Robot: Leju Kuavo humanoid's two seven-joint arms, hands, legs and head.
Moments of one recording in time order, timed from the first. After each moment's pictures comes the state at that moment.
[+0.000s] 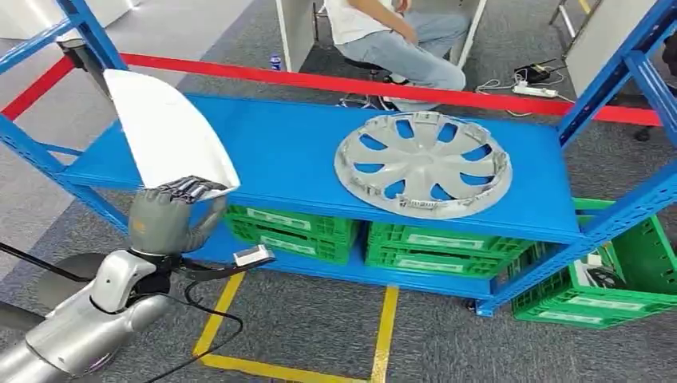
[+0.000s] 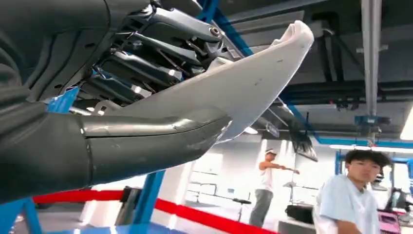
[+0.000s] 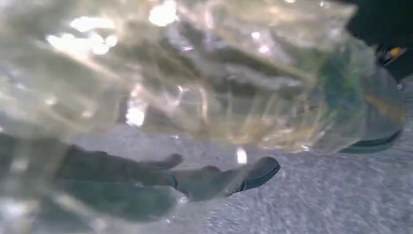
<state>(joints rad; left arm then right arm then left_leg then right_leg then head) -0.29 0.34 -0.61 -1.58 -0.99 0.62 0.00 0.05 -0.55 1.41 -1.16 -1.55 -0.66 -0.27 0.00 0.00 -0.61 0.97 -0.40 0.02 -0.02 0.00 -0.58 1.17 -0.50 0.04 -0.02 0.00</state>
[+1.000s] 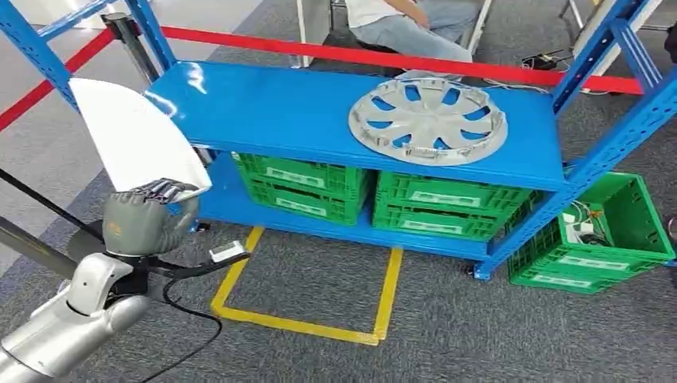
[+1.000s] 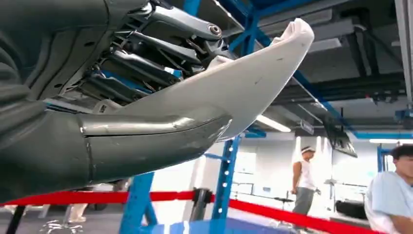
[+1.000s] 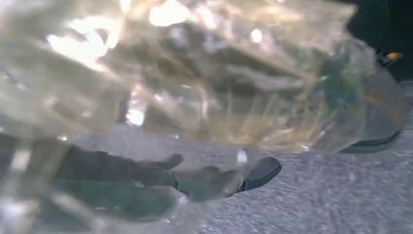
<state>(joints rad) -0.22 0.39 -0.52 -1.58 -0.99 0.63 0.01 0.02 -0.55 1.44 -1.16 -1.55 -0.66 -0.25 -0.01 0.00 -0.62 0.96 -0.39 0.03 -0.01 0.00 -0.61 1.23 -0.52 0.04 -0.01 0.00</state>
